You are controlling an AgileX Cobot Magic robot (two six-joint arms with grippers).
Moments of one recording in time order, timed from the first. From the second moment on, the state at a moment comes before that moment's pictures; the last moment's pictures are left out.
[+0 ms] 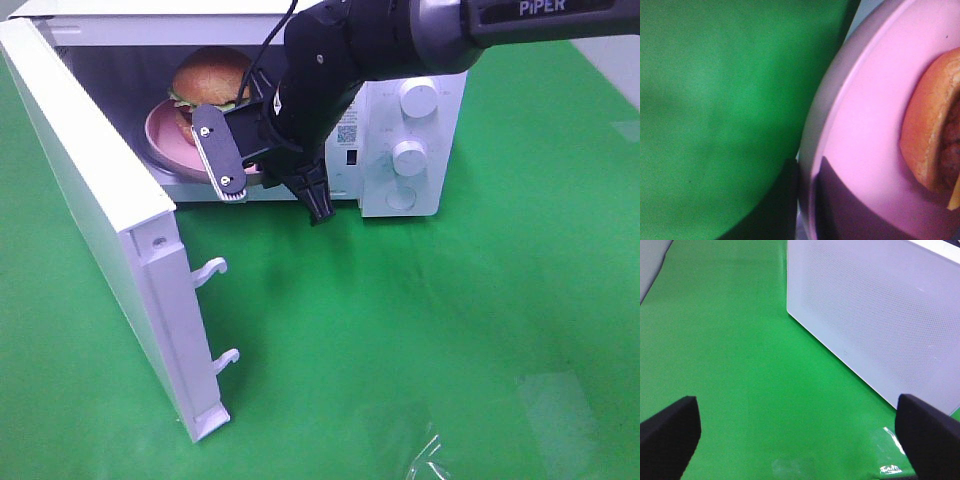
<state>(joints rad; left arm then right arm) 0.02 -0.01 -0.52 -0.13 1.09 0.07 0.69 2.16 -1.65 -0.18 0.49 -1.30</state>
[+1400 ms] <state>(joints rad) 0.02 -0.01 -0.52 -0.13 1.09 0.07 0.66 2.34 -1.88 -0.17 0.46 -1.29</state>
